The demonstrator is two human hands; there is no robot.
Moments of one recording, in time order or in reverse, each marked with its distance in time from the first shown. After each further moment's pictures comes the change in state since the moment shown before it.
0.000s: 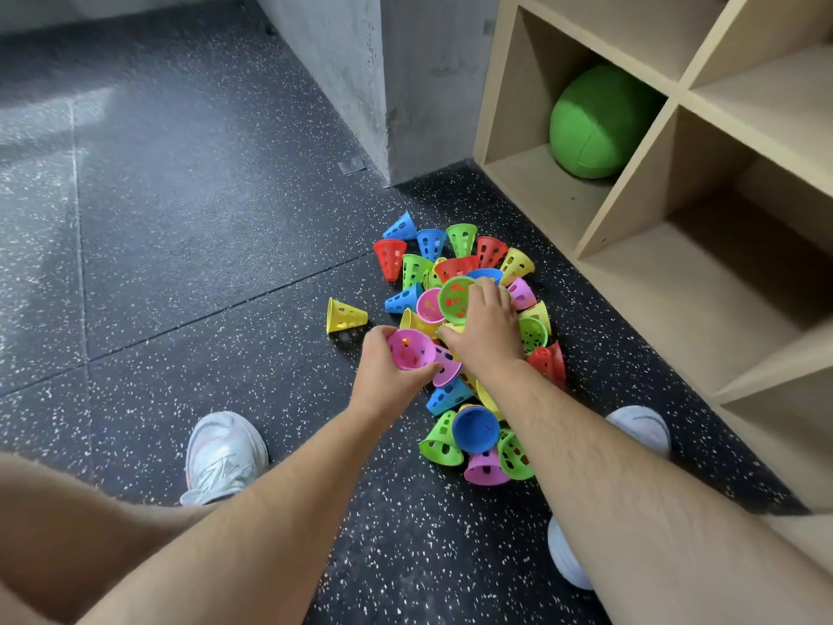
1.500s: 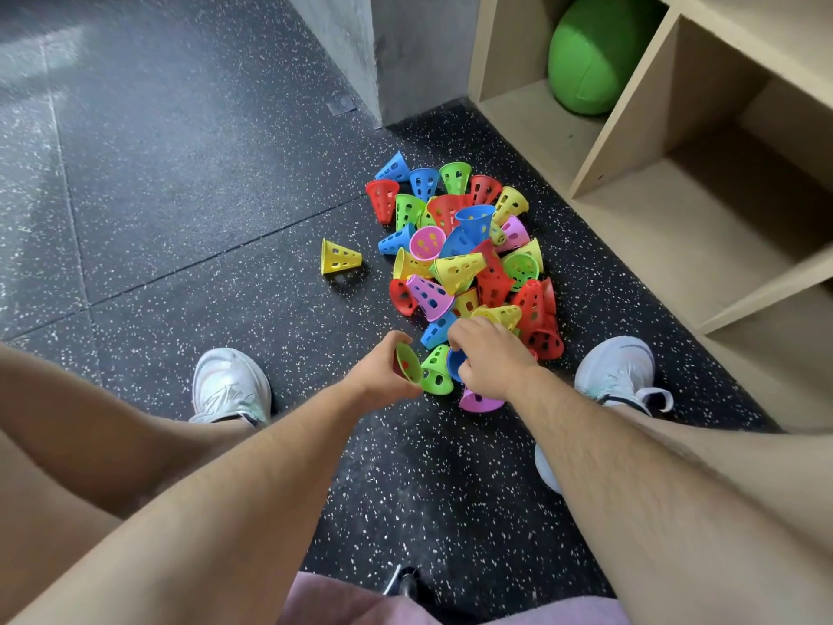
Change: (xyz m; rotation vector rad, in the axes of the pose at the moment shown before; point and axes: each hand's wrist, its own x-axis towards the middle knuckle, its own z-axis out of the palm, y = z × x) left_hand -0.055 -0.055 0.002 0.298 -0.462 -0.165; right_hand -0.107 0.043 0.020 -0.106 -0.444 -0.374
